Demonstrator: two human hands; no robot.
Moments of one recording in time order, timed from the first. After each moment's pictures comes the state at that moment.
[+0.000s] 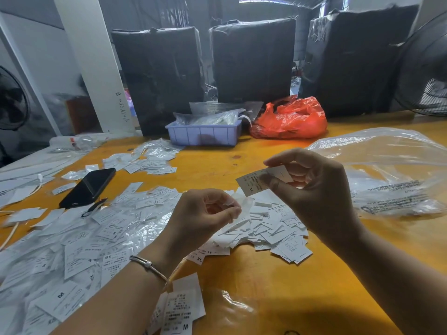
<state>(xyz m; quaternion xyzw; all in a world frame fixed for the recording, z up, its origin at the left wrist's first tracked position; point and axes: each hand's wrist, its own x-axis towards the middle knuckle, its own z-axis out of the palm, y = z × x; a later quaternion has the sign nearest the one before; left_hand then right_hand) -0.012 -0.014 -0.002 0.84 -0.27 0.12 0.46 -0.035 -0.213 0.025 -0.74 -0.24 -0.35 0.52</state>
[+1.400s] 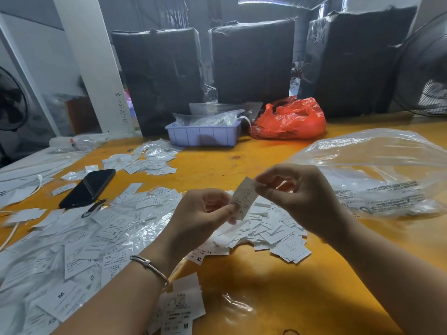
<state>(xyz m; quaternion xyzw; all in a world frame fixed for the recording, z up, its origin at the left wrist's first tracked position) -0.012 -0.015 -0.001 0.81 -0.26 0.06 0.53 -0.023 -0.219 0.020 -0.80 -0.24 -0.24 0.49</state>
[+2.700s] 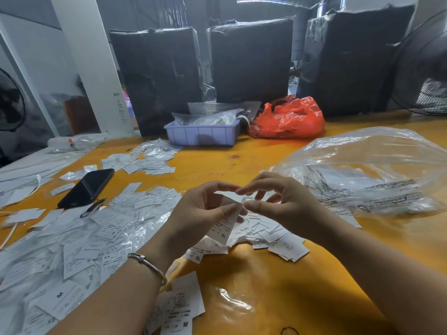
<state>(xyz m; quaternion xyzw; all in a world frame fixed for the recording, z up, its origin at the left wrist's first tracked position) -0.012 -0.016 0.004 0.77 -0.23 -0.03 0.60 -0.012 -0.217 0.004 -0.84 -0.25 -0.12 0.47</state>
